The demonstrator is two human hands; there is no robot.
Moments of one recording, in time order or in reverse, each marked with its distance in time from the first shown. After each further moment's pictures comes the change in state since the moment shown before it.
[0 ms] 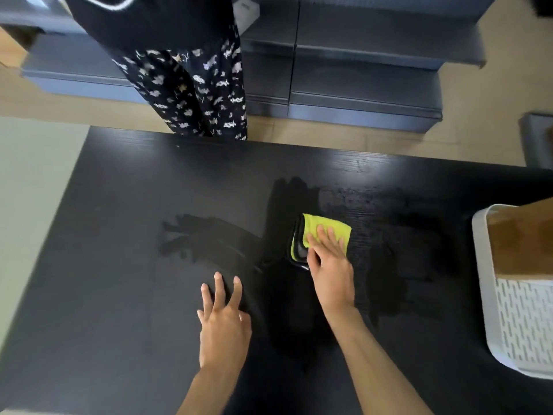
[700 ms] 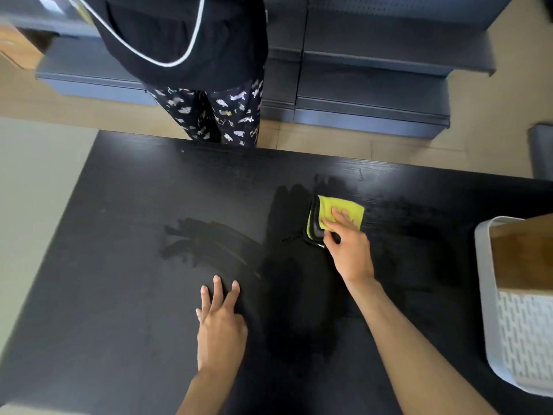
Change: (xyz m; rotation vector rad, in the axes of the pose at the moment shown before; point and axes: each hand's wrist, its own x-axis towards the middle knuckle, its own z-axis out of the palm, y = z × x) left_hand 0.005 0.003 -0.005 -0.146 0.053 -0.057; right_hand 0.073 0.023 -0.030 0.106 -0.118 0.019
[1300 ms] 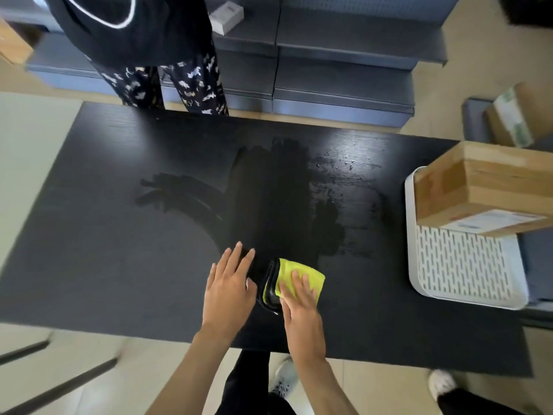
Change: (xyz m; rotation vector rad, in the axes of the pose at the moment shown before) left_hand -0.107 0.074 0.032 -0.042 0.096 0.246; right_hand -0.290 0.037 0.002 -0.138 -0.048 -0.020
